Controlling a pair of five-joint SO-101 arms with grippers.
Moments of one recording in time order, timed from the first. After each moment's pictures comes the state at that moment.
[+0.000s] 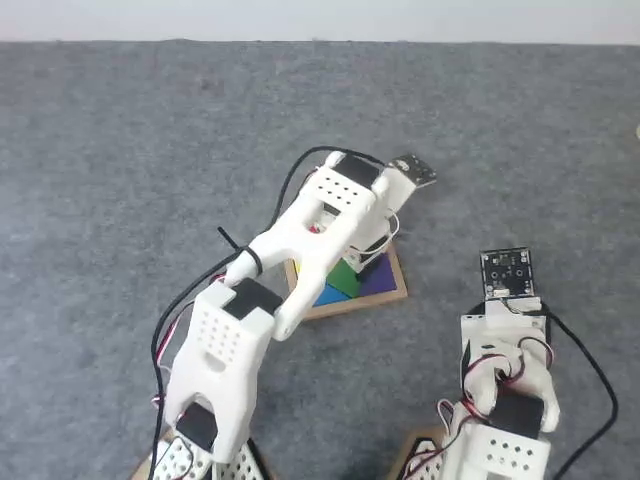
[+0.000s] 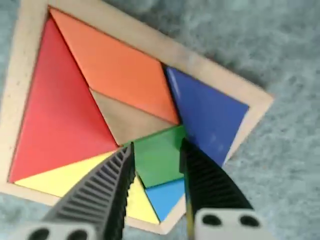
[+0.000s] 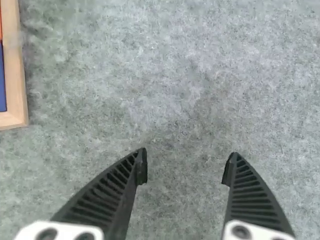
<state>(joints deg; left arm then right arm) 26.7 36.9 -17.8 88.9 -10.6 11.3 -103.1 91.3 65.8 18.9</state>
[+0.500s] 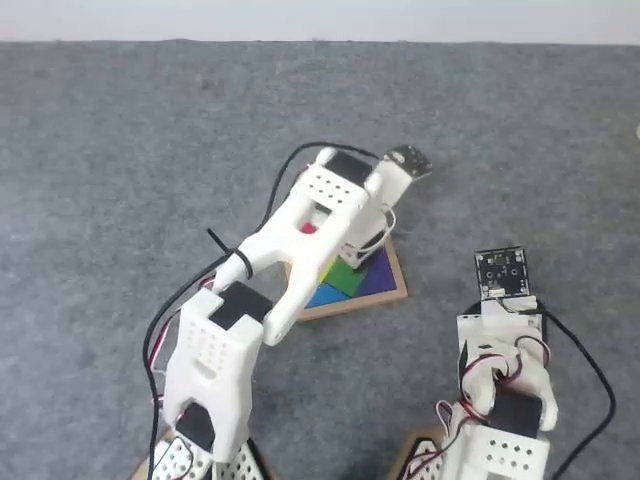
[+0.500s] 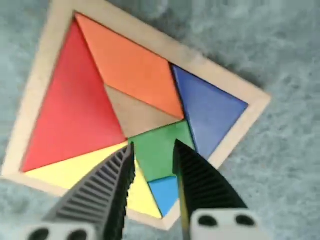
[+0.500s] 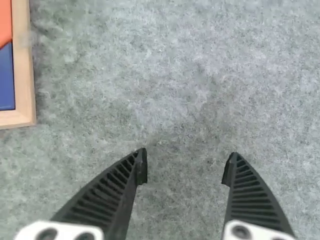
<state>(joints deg) 25.8 31.7 -13.0 86.4 -10.3 9.8 -103.1 91.3 65.8 18.9</state>
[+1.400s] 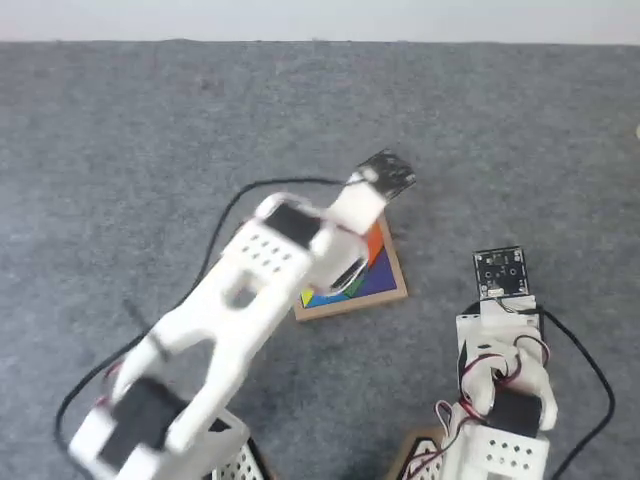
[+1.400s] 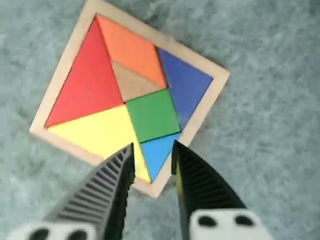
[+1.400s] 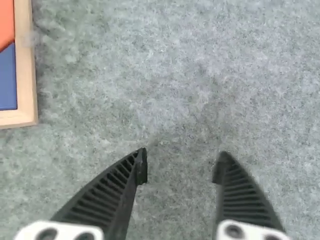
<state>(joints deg) 26.8 -11.0 26.3 71.3 -8.7 9.3 -103.1 91.3 65.8 18.9</state>
